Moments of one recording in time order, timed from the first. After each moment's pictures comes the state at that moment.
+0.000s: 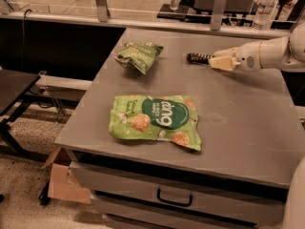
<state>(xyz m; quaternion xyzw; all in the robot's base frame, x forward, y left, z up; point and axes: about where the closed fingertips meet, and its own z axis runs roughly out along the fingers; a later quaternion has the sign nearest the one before) 0.733 -0.225 0.833 -0.38 0.76 0.27 0.45</state>
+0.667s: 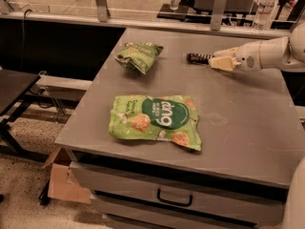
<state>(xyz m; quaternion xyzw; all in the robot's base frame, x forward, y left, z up) 0.733 -0.225 0.833 -0.38 0.76 0.27 0.45</state>
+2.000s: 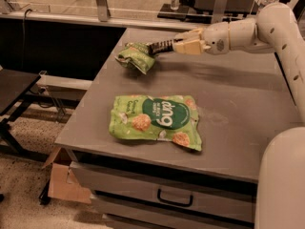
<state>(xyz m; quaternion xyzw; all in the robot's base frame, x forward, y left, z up) 0.729 -0.100 0.901 -0.49 0.64 0.35 0.48</state>
